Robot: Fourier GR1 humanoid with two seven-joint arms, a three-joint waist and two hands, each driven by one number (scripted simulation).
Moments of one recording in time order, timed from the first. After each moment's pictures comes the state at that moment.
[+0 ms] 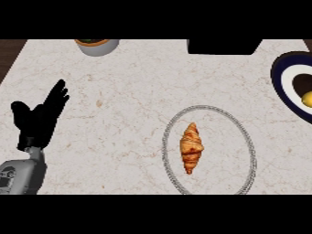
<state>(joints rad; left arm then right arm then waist) -0.19 0.22 0.08 -1.39 0.04 0.00 0.16 -0.72 -0.85 -0.92 -0.19 0.24 0.41 -0.51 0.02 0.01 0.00</state>
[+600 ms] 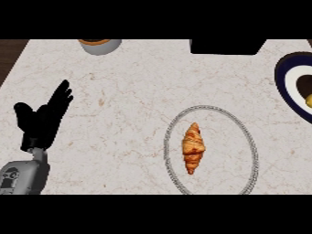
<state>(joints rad) -0.19 0.20 0.07 -1.40 0.03 -0.01 0.17 -0.61 -0.88 -0.93 -0.19 0.20 0.45 -0.60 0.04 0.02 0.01</state>
